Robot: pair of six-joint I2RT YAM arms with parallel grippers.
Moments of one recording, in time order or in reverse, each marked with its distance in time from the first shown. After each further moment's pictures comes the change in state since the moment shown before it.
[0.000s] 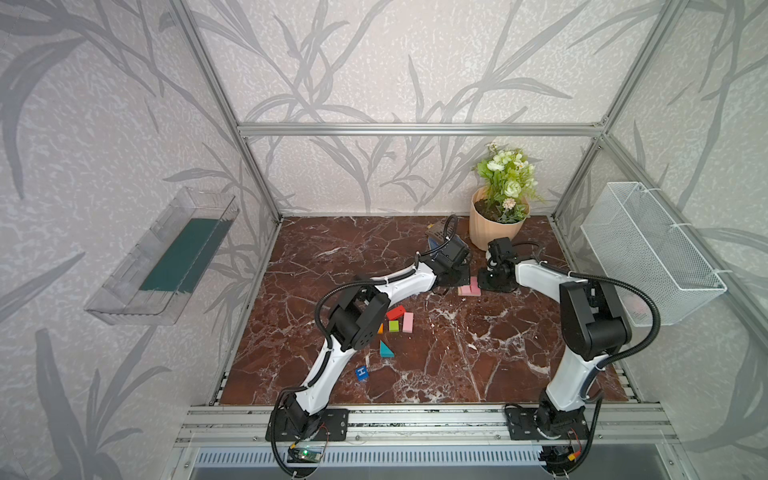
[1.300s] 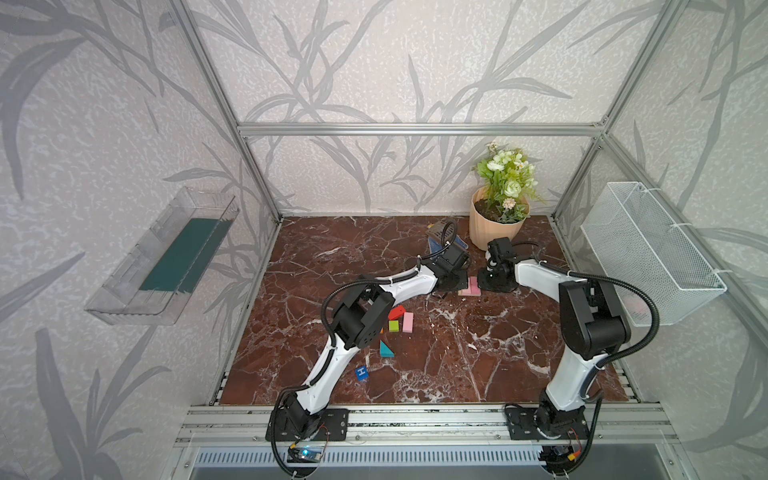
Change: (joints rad) left arm 0.000 0.045 -0.005 0.005 -0.019 -0.031; right arm 0.006 0.006 0.004 -0.004 0.000 -0.004
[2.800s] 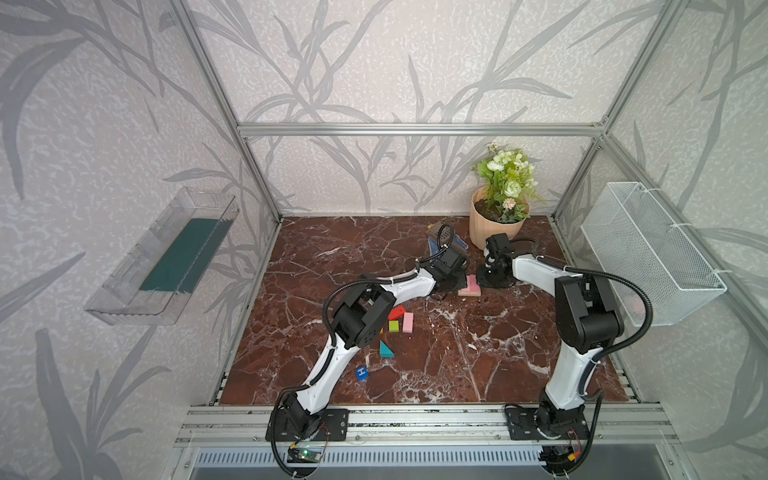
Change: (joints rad) left arm 0.006 0.005 -0.062 0.112 -0.003 -0.074; right arm -0.002 0.056 0.080 -0.044 -0.001 -0.015
